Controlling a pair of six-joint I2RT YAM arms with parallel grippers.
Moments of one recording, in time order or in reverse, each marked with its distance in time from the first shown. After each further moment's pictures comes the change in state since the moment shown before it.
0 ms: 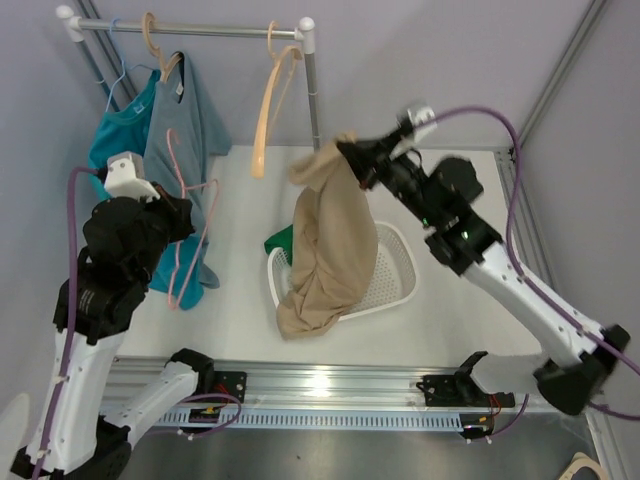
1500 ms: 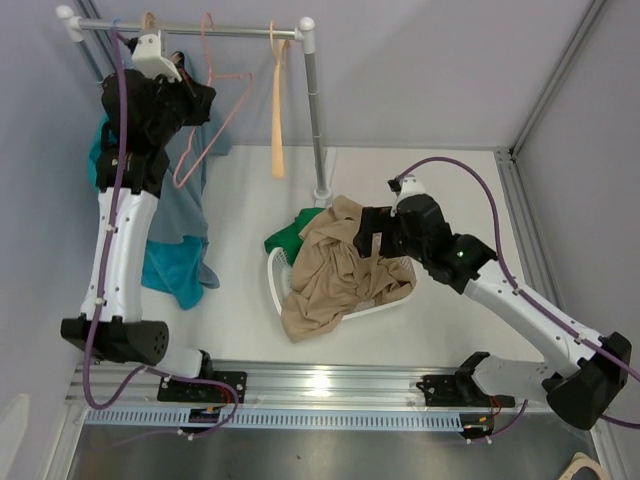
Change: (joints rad) left arm 0.288 0.634 0.435 0.424 0.544 0.186; right arm -0.009 -0.150 -0.371 -0.683 0.230 0.350
